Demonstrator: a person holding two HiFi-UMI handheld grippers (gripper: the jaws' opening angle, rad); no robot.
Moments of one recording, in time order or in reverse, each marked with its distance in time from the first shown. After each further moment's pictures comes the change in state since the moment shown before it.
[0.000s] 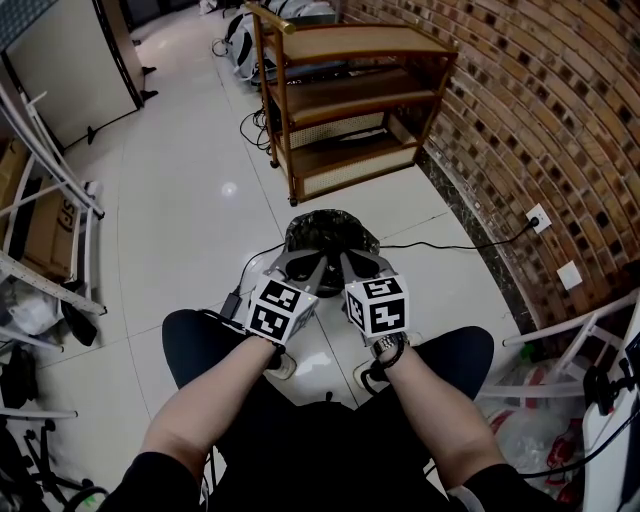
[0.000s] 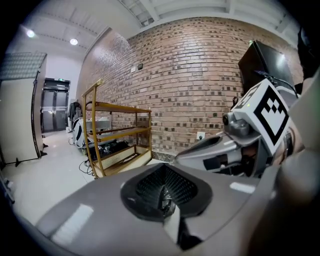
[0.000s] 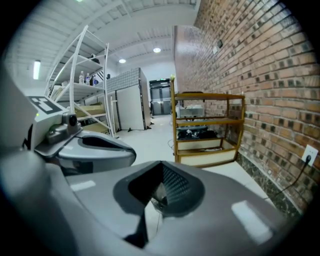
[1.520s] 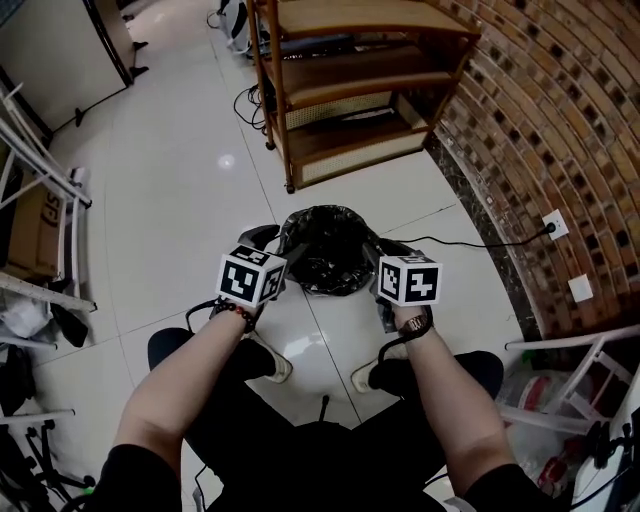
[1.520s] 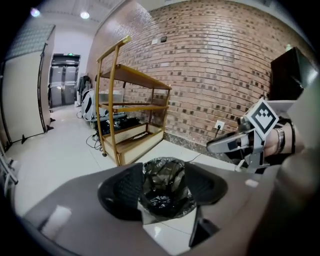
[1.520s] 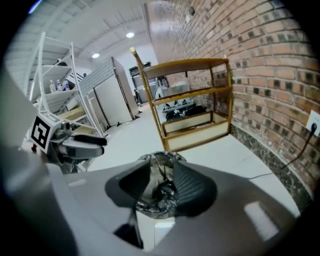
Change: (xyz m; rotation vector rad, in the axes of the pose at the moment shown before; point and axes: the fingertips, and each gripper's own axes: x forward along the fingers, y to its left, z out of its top) left arm 0.052 0.116 -0.052 -0.187 0.217 0.045; right arm 0.069 -0.102 -0.044 0.239 0.198 -0.036
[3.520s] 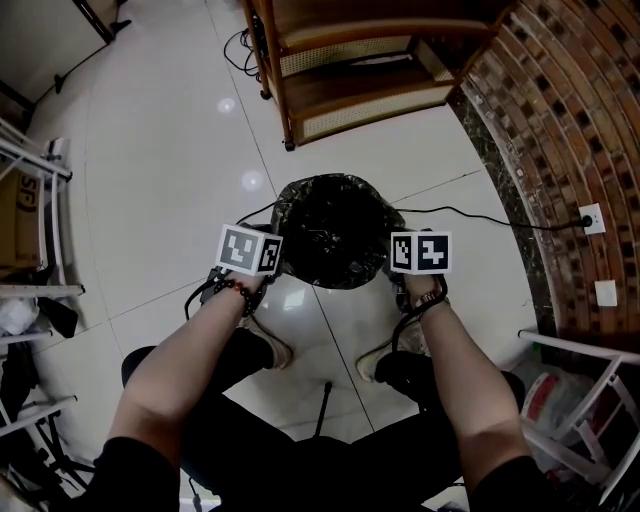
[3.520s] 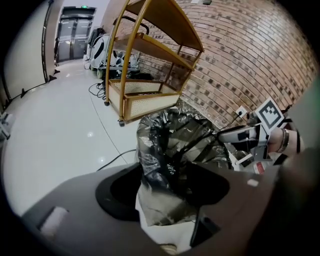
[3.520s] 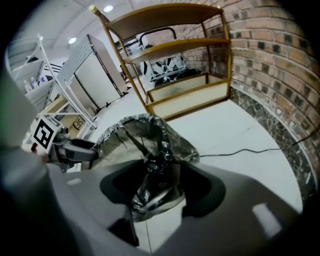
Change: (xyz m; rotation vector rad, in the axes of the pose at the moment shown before) left arm 0.096 0.061 -0.128 -0.289 0.355 -0.008; right arm 0.107 -0.069 -0.088 0.112 0.333 -0.025
